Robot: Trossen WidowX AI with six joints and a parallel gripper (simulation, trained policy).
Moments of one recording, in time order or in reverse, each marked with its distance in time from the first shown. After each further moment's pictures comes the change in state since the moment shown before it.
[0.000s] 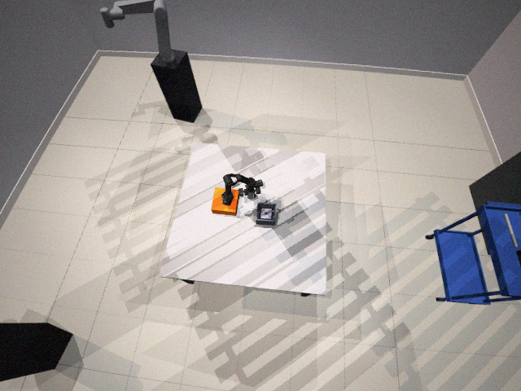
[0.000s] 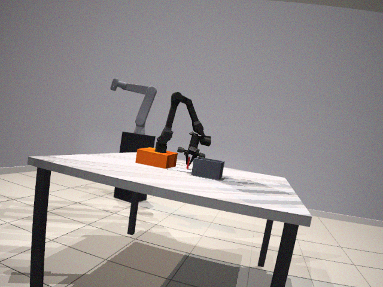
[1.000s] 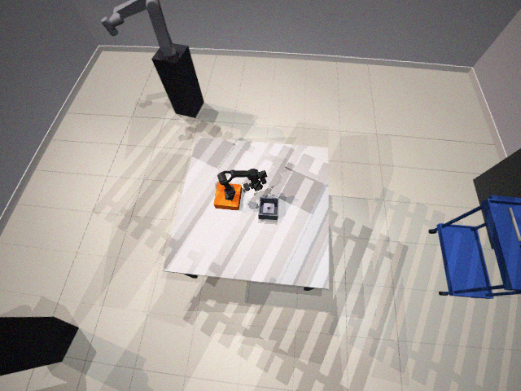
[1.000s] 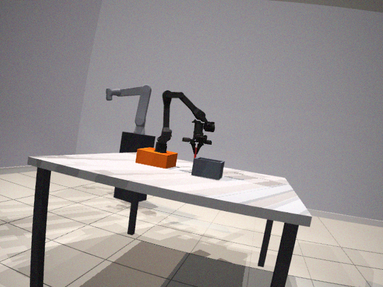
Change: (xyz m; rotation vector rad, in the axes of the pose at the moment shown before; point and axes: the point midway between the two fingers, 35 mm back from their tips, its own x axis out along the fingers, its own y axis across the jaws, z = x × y) arm -0.090 0.022 0.024 -0.236 -0.130 0.145
